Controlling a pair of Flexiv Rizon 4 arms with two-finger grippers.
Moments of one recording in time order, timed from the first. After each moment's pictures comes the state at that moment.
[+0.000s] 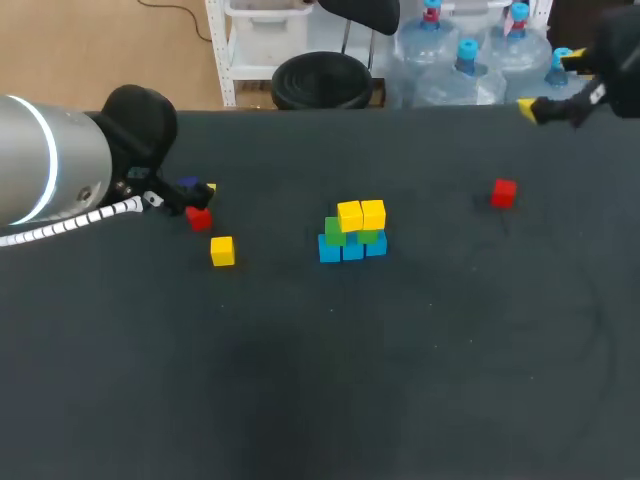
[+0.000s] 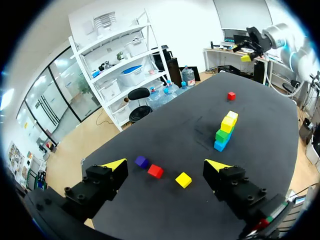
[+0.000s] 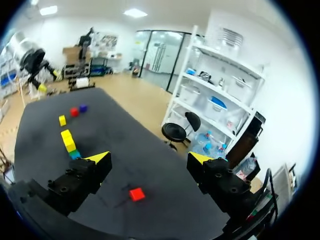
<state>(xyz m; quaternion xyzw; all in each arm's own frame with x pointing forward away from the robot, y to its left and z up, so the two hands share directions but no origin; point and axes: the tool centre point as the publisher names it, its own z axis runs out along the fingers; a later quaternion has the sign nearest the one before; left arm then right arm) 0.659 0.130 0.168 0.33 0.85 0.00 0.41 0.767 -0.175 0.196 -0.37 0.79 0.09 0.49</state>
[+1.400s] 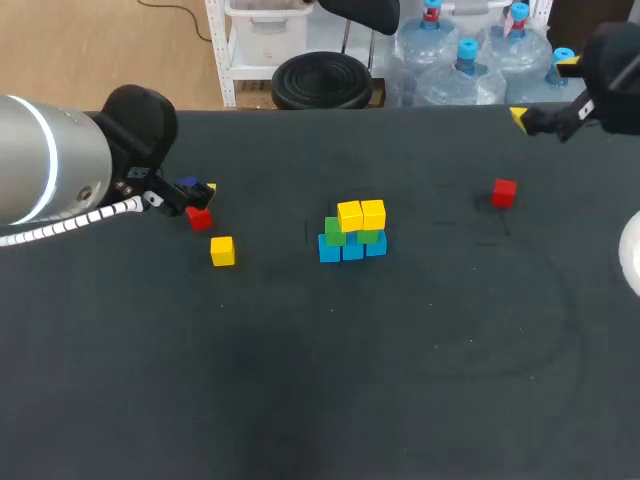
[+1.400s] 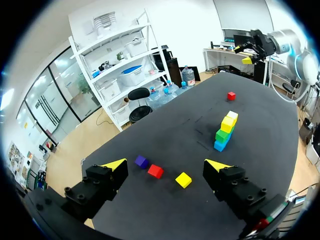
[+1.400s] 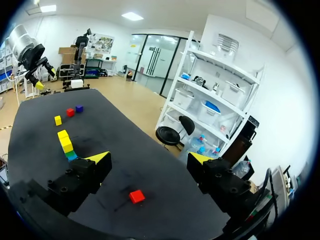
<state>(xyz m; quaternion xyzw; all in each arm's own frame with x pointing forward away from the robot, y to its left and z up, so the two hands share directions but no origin) 0.659 0.130 0.168 0.33 0.85 0.00 0.41 0.762 -0.165 0.192 -0.36 0.78 0.06 0.51</state>
